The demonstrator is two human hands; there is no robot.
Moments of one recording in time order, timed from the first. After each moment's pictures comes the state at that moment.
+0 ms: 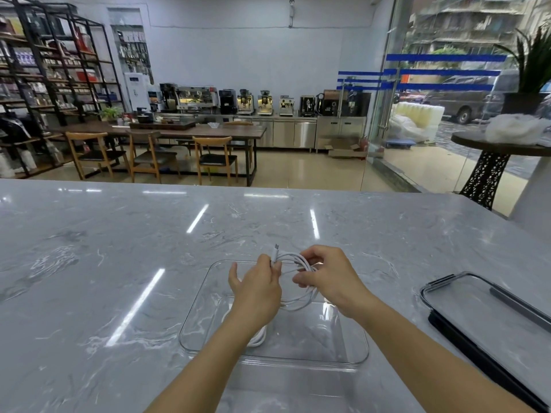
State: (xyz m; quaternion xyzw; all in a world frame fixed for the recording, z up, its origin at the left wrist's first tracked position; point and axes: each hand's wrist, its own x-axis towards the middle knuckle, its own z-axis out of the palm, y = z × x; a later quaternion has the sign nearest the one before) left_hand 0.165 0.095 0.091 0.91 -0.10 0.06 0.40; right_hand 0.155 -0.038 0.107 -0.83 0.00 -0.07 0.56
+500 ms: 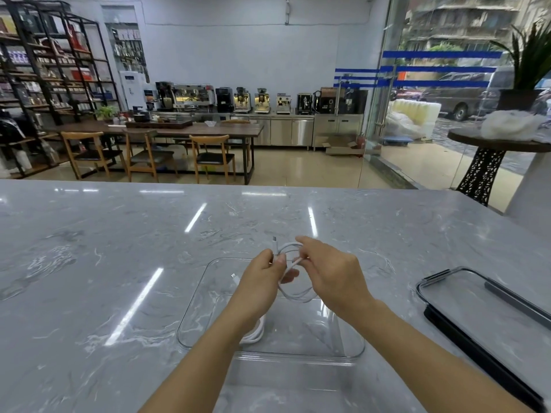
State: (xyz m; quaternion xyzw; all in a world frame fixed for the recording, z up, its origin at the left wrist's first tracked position) left_hand 0.152 0.094 0.108 0.76 -0.09 -0.08 0.64; right_hand 0.149 -0.047 0.094 -0.86 -0.22 -0.44 0.13
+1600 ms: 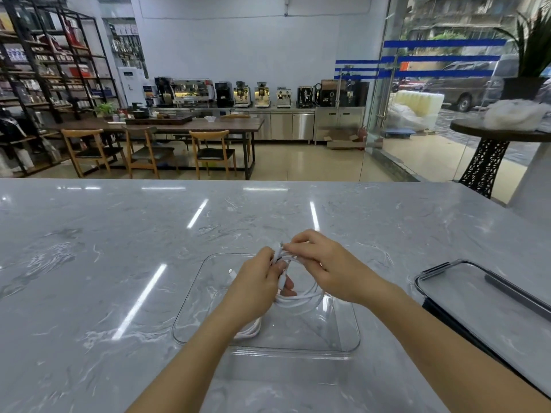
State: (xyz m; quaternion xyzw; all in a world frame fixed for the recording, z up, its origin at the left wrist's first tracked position) left_hand 0.152 0.099 0.102 0.82 -0.17 -0.04 0.54; right_hand 0.146 -0.061 0.117 -0.92 -0.24 -0.13 0.30
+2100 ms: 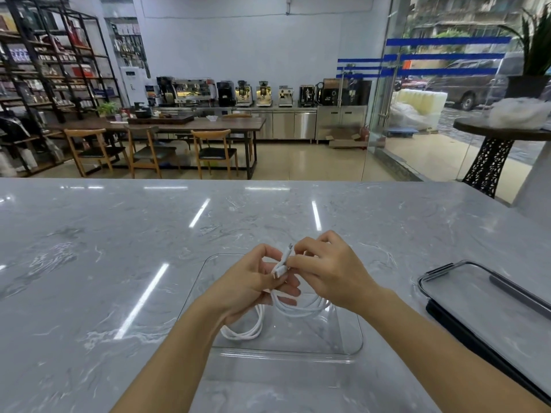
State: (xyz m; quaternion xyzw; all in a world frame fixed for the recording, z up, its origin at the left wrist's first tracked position) left_hand 0.159 0.117 0.112 0.68 -0.17 -0.21 0.68; right_hand 0.154 -0.062 0.102 -0.85 -0.34 -0.39 0.09
